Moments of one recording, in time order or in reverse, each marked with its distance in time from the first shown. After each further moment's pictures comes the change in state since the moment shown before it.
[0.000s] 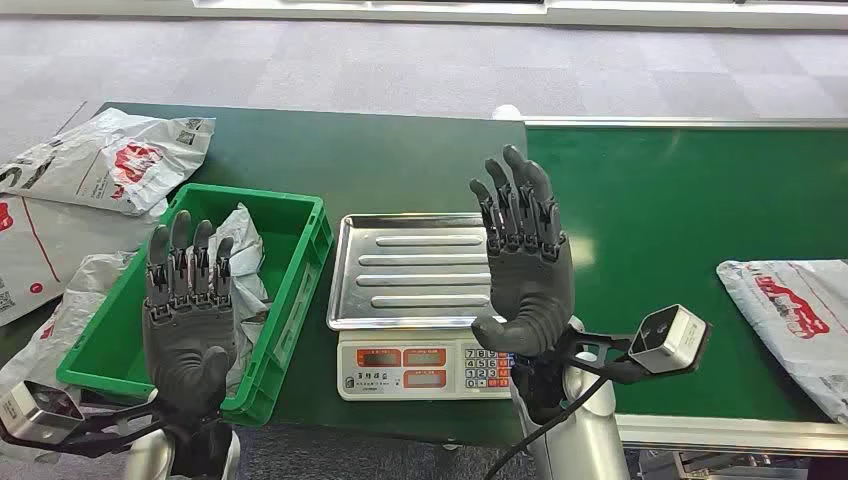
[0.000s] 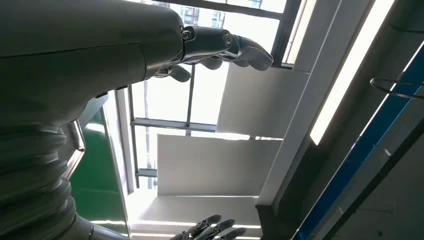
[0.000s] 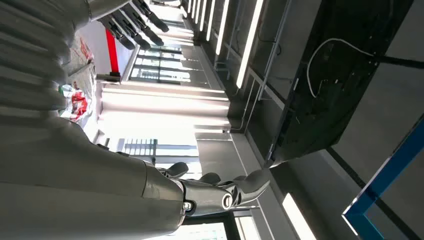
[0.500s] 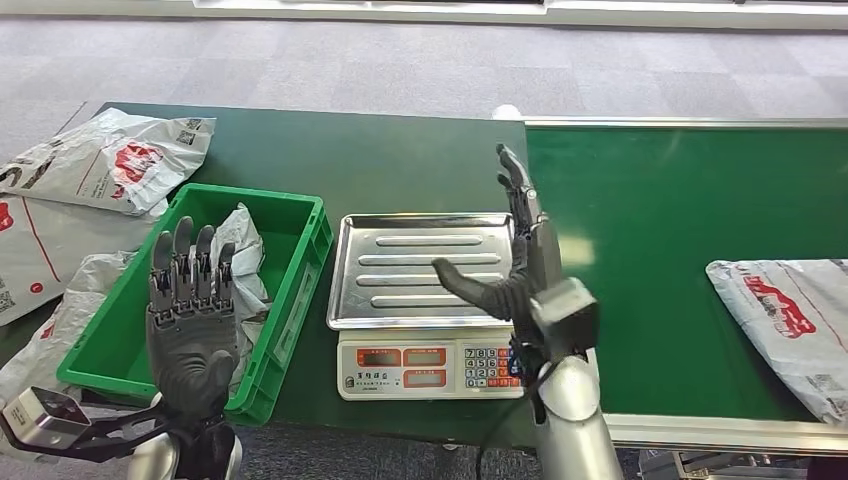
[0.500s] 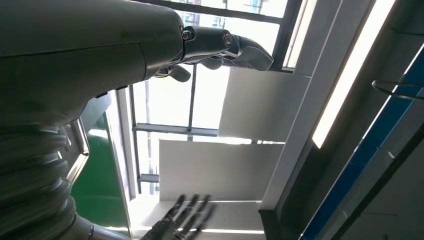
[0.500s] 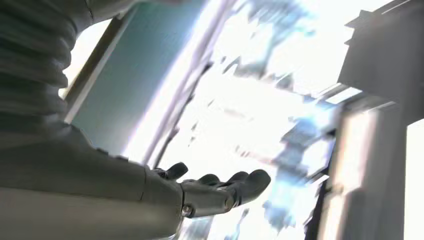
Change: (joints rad) left arm 0.018 0.000 -0.002 0.004 -0.030 0.015 -0.034; right arm -0.015 -0.018 -0.001 0.032 0.715 -0.691 0.268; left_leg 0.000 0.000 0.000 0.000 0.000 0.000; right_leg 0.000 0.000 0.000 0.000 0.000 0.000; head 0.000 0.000
